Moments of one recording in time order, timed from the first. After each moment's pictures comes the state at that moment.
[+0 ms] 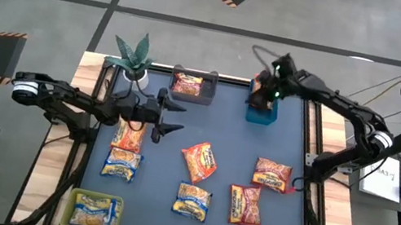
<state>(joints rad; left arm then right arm) 0.23 1.33 0.35 1.09 0.18 -0.04 -0.82 1.47 1.08 -0.53 -0.58 -0.16</state>
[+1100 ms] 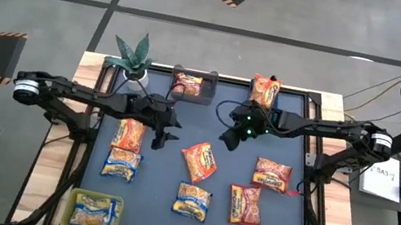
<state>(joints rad) 0.21 1.35 0.64 0.03 0.17 0.12 -0.24 1.45 0.91 -0.23 -0.27 0.57</state>
